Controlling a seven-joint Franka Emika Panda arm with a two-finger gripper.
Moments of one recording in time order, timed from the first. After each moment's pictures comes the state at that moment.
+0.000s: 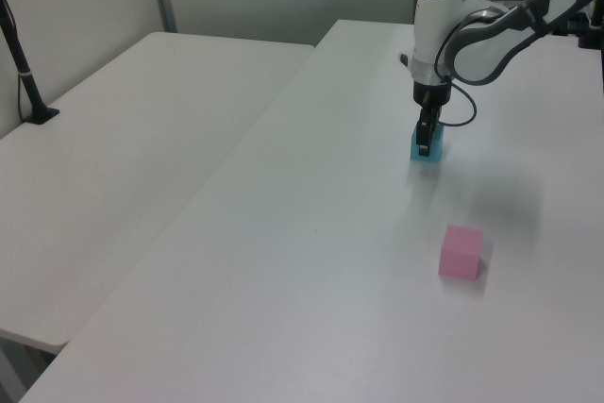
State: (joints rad) arm -0.01 0.25 -0.03 -2.06 -0.10 2.34 -0.03
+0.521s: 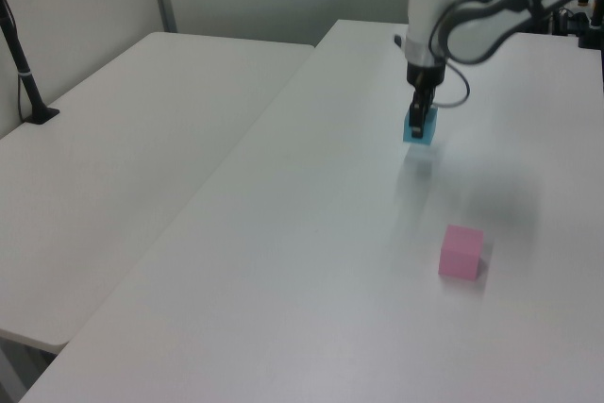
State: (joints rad) arm -0.01 0.23 -0.03 -1.95 -0.10 2.22 -0.03
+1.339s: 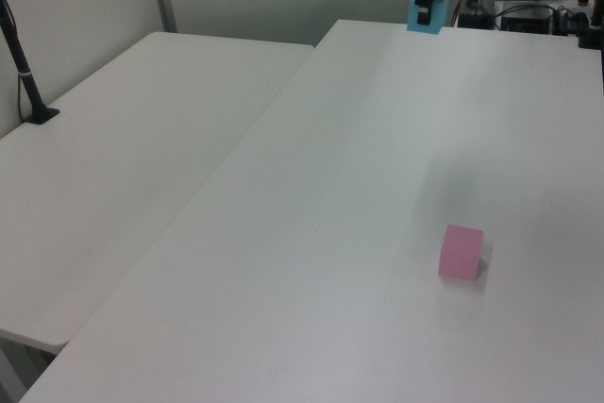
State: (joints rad) arm -0.01 0.11 -0.02 -1.50 -0.04 1.68 -0.03
